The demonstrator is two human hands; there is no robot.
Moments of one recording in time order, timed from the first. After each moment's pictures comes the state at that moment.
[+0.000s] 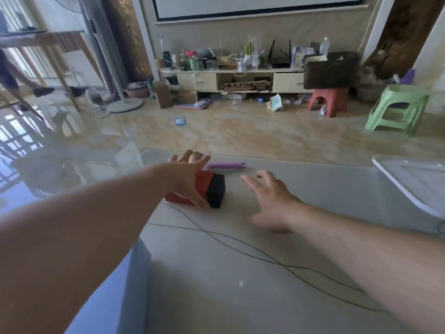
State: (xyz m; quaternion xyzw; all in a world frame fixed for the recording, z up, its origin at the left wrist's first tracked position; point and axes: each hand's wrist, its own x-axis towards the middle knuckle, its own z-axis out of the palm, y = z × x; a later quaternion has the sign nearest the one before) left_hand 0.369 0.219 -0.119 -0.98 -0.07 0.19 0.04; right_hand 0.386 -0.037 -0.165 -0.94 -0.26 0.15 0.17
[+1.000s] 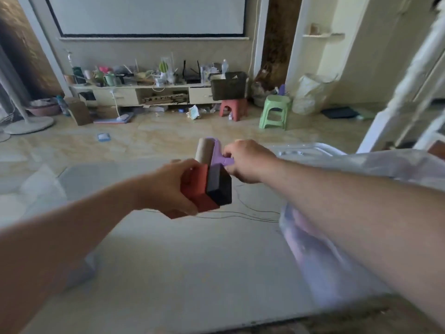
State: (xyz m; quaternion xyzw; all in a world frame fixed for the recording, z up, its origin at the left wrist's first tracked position) left_hand 0.156 -0.018 0.013 -0.94 0.16 0.11 -0.29; right_hand 0.212 -0.243 0.024 -0.98 -0.18 -0.01 0.12
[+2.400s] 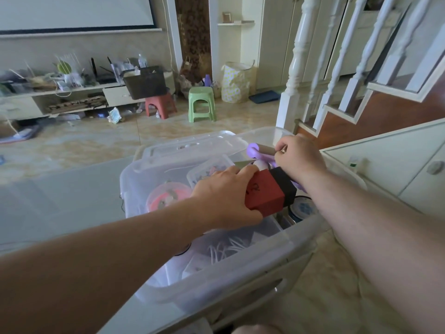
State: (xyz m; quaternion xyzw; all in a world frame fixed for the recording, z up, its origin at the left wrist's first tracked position) left_hand 0.136 -0.456 -0.028 -0.93 0.35 -0.03 -0.11; right_hand 0.166 -0.680 -0.034 -0.95 0.15 -0.20 0.21
